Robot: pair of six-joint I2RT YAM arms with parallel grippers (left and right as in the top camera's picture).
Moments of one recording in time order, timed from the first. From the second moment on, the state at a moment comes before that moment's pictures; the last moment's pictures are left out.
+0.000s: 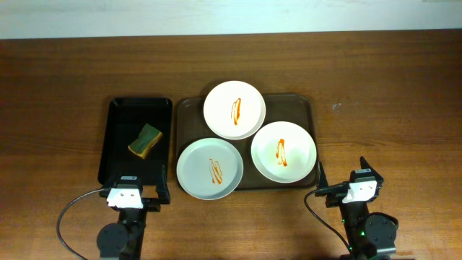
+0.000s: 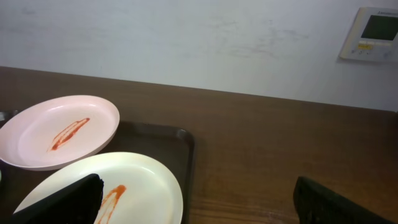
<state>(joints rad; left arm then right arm) -0.04 0.01 0.01 -0.08 0.00 -0.02 0.07 0.01 0.01 -0.07 0.00 -0.08</state>
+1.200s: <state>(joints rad) -0.04 0.03 0.05 -0.15 0.00 -0.07 0.07 0.03 0.06 -0.17 -0.01 0.03</state>
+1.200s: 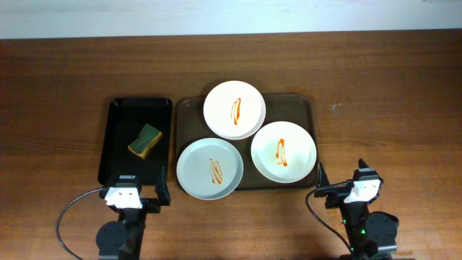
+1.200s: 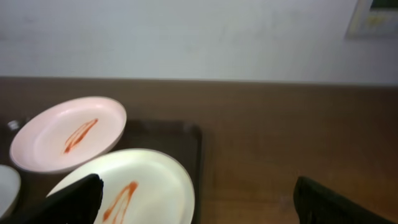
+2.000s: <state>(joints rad) -0.04 1.07 0.92 -0.76 0.01 -0.08 0.07 1.03 0.97 -0.84 -0.38 0.10</state>
